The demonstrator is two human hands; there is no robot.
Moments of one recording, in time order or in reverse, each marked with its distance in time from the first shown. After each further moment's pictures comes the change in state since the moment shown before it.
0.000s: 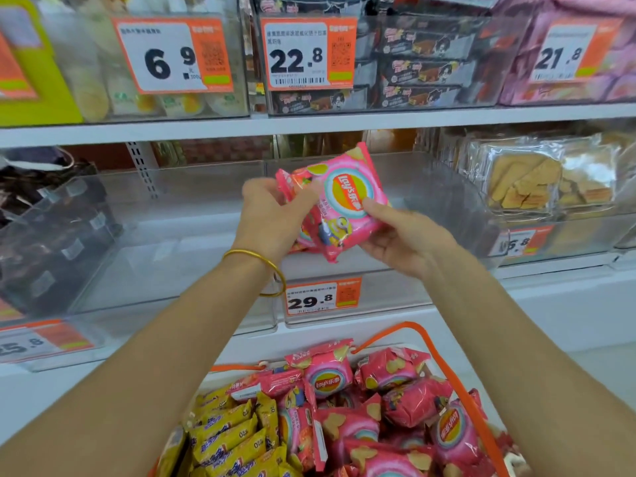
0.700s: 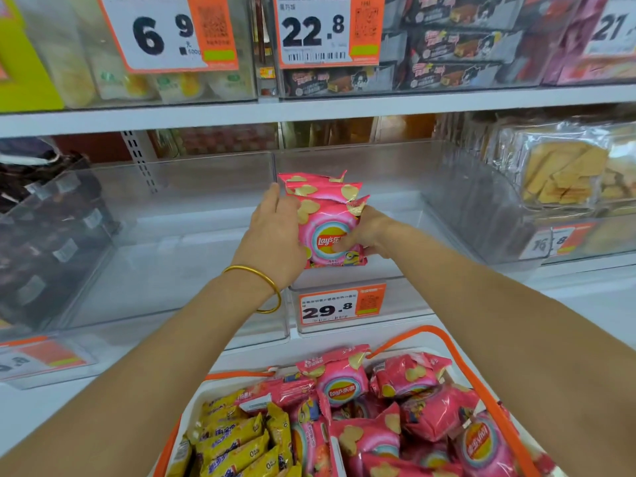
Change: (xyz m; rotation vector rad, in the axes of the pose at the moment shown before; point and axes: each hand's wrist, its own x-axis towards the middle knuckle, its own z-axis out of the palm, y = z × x) left_hand 0.019 -0.036 -0.017 0.865 -0.256 0.229; right_hand 0.132 0.044 0.006 -0.939 0.007 0.085
